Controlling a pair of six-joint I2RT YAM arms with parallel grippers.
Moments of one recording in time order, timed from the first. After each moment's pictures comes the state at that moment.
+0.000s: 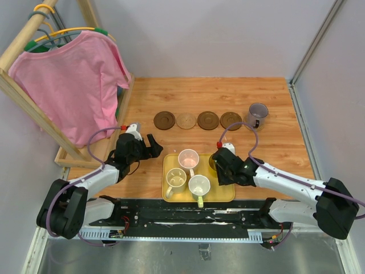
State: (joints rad) left arm -0.33 1.17 0.35 0.31 0.11 -0.50; right arm 0.89 1.14 0.63 -0.62 0.23 0.60
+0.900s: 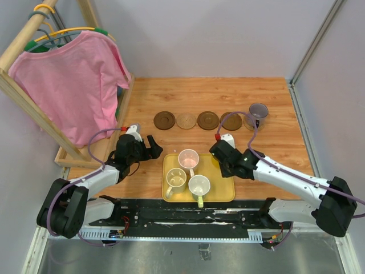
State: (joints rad) left arm -0.33 1.18 0.33 0.32 0.11 -0.50; right arm 0.90 1.16 0.75 -0.76 0.34 0.55
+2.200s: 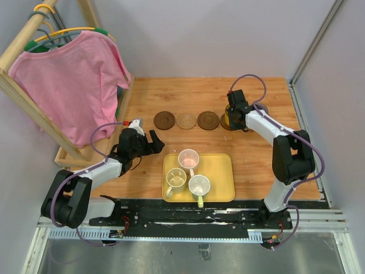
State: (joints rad) left arm -0.33 1.26 0.42 0.31 0.11 -0.49; right arm 0.32 1.75 1.27 -0.54 0.28 0.16
